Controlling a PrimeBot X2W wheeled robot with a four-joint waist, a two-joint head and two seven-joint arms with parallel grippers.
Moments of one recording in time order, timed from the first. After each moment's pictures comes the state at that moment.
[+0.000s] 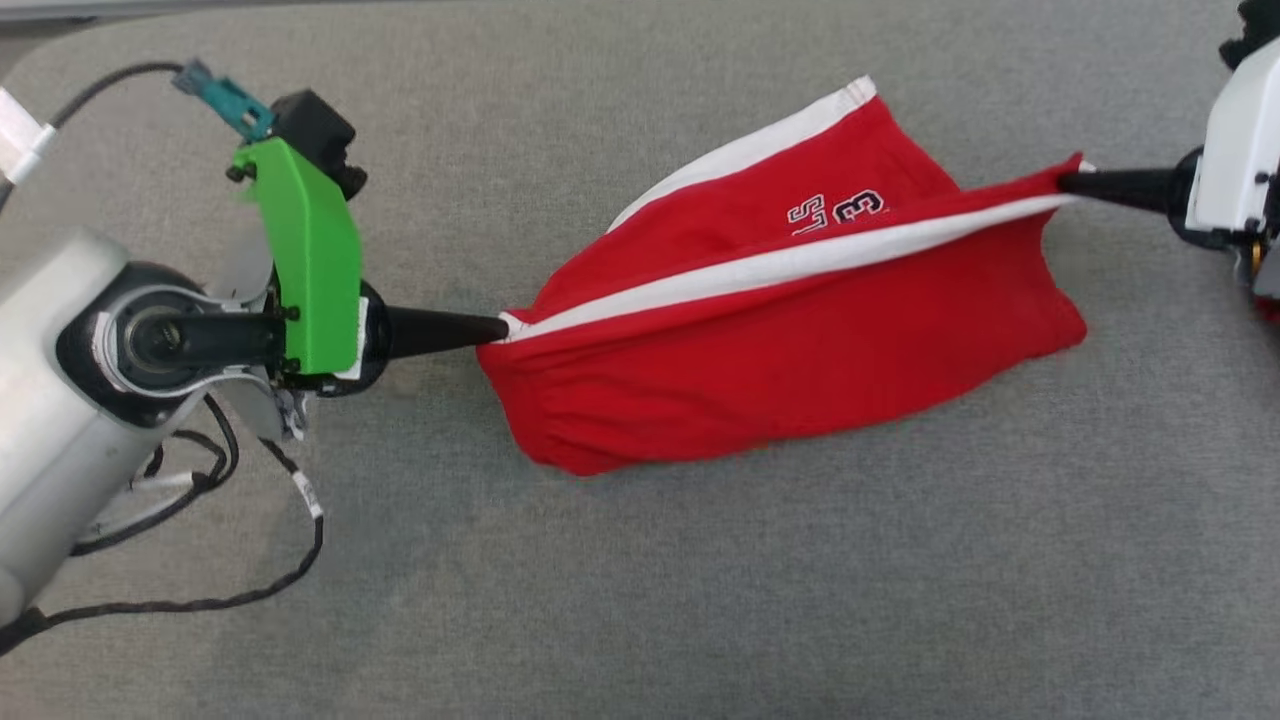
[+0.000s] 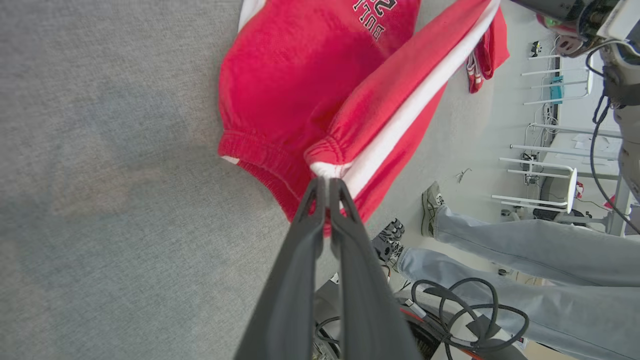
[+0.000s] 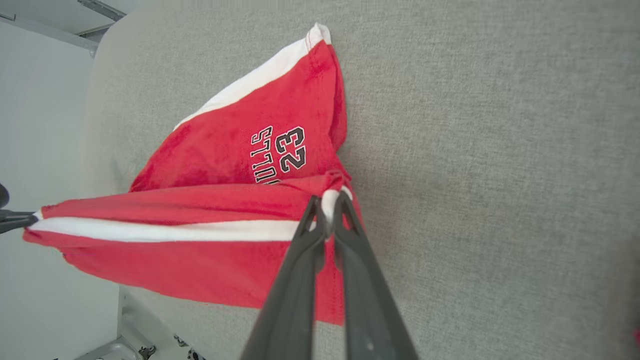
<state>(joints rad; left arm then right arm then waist) -1.08 0.70 -1.06 0.17 -1.82 0.00 0.85 -1.10 -0.80 0.92 0.52 1.57 0.13 0.71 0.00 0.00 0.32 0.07</state>
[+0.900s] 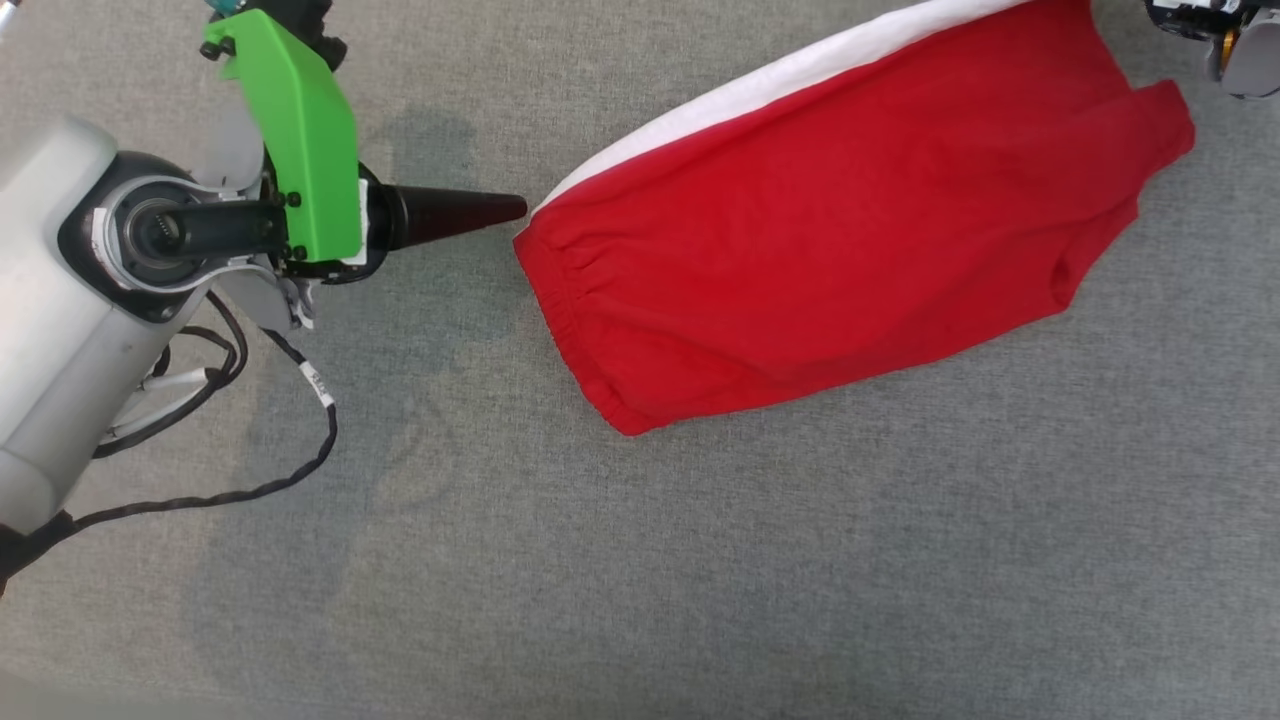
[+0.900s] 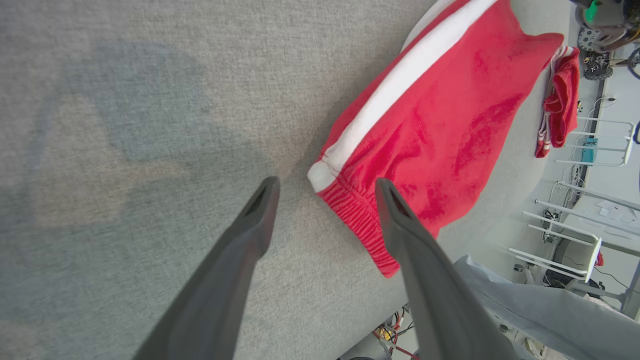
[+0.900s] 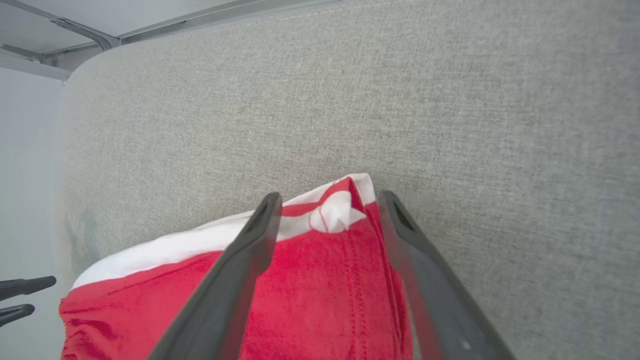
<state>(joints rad) -1.21 0.59 -1.03 0.36 -1.74 -0.04 0.82 -1.45 -0.53 0.91 0.96 1.41 0.13 0.68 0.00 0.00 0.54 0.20</state>
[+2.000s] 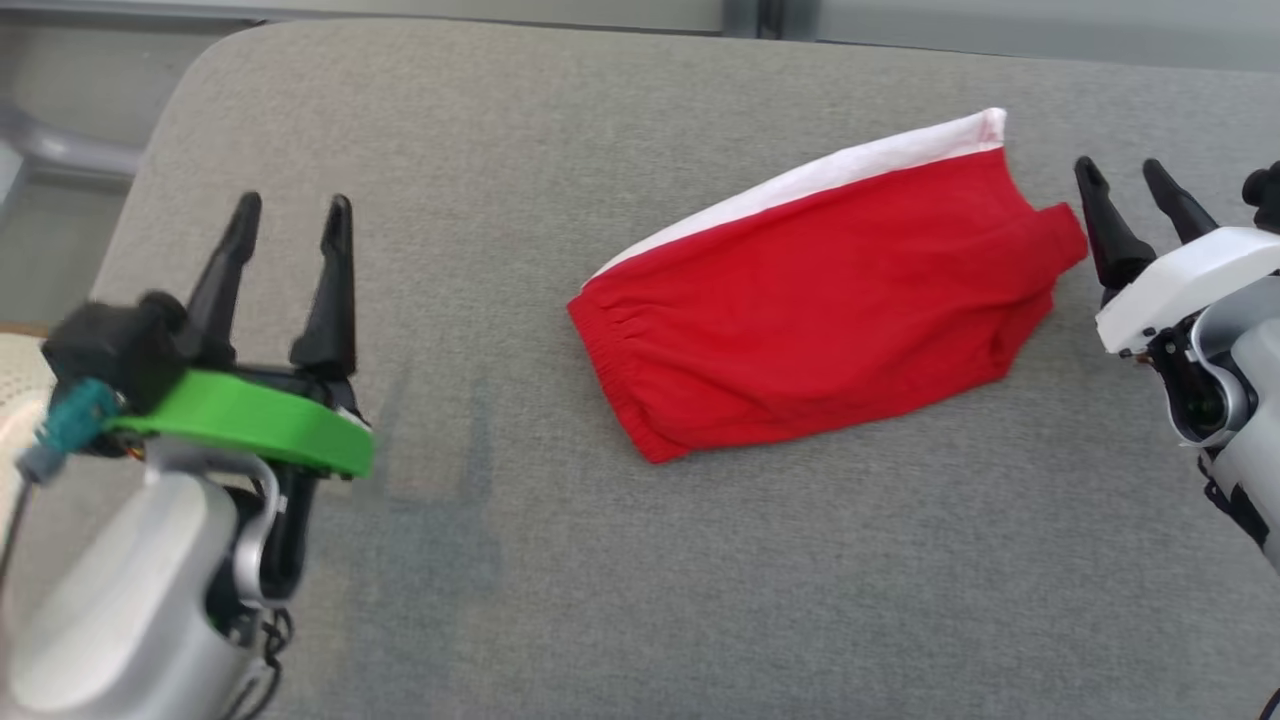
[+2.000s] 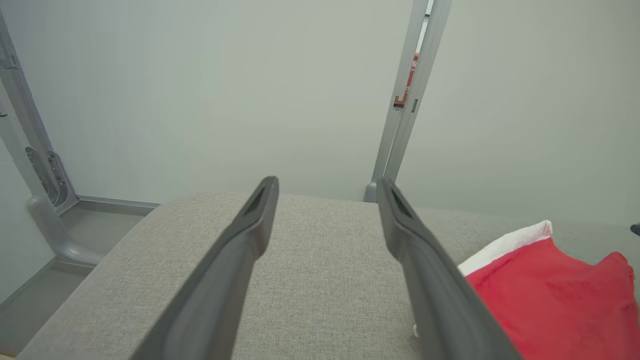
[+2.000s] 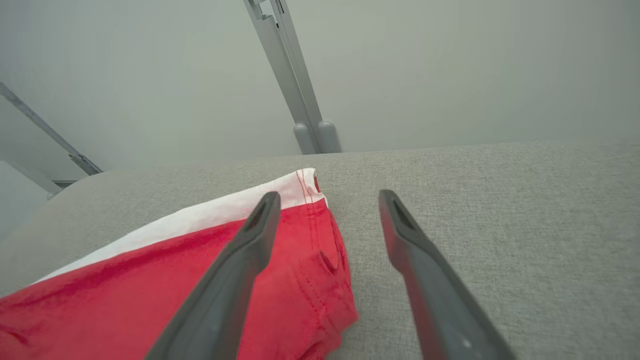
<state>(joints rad) -0.53 0.54 -0.61 0.09 -0.89 0.22 -0.26 -0.80 -0.52 0.62 0.78 1.01 0.13 -0.26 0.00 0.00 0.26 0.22</state>
